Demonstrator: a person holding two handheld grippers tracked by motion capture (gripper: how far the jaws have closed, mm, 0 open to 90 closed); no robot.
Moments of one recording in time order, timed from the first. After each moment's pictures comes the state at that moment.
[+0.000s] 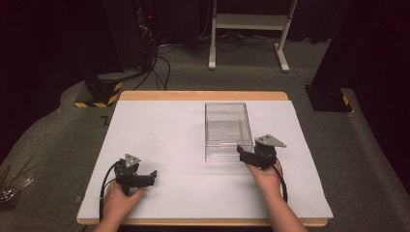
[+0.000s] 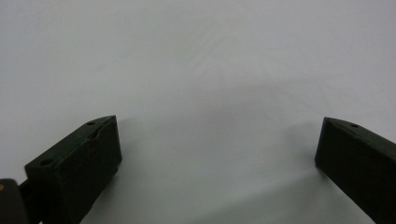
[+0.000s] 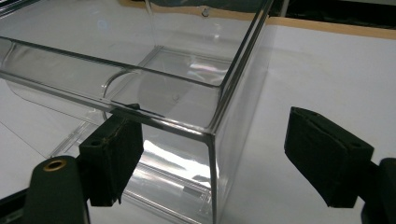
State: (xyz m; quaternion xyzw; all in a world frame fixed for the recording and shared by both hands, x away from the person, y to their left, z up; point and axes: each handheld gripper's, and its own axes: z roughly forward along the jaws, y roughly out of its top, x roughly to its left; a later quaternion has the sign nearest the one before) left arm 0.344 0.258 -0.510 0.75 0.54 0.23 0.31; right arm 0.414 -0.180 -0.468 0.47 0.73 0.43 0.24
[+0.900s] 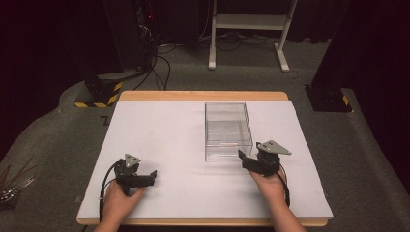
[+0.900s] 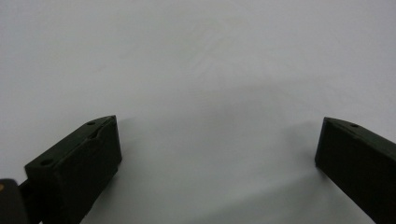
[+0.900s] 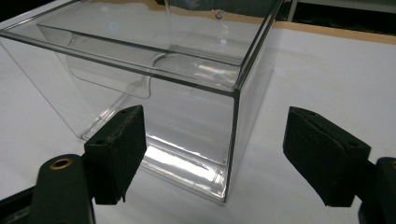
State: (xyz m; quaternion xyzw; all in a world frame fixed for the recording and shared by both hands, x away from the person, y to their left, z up) left arm 0.343 0.258 -0.510 0.75 0.54 0.23 0.31; right arm 0.386 -0.186 -0.460 0.45 0.73 0.44 0.24
